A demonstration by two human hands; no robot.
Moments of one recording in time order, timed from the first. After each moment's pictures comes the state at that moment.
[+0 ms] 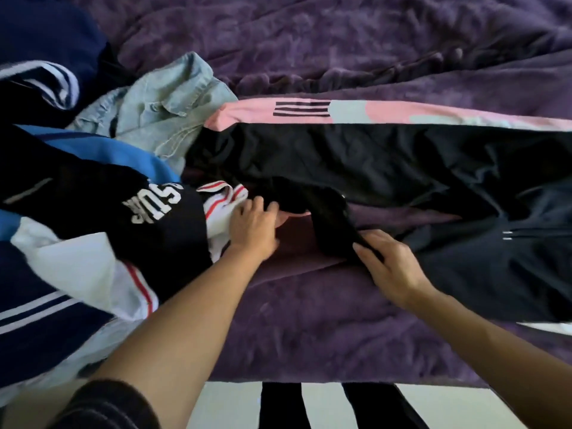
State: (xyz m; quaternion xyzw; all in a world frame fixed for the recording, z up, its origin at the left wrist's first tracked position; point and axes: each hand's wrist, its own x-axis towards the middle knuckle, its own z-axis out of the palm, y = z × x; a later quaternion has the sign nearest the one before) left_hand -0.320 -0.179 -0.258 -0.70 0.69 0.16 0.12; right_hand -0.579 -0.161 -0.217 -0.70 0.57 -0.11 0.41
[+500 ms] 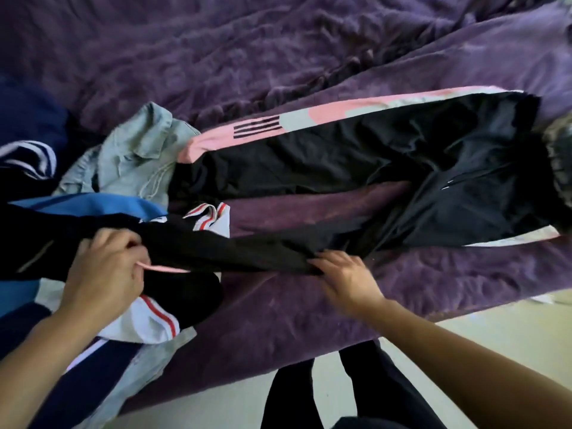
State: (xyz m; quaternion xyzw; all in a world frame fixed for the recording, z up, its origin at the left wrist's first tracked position) left_hand -0.149 -0.123 -0.107 -0.62 0.78 0.02 0.02; right_hand -0.532 -0.077 -0.194 -0.76 0.57 -0.02 0.30
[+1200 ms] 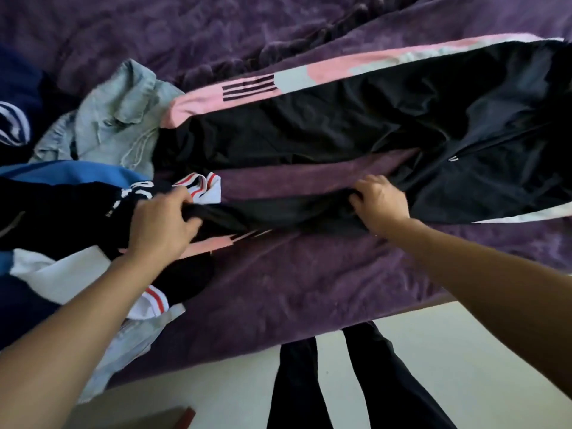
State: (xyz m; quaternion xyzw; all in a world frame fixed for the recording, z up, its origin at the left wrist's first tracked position) left_hand -0.238 -0.148 -0.157 -0.71 0.69 0.14 -0.01; right_hand -0.595 -0.157 -0.241 -0.70 0.69 -0.01 0.22
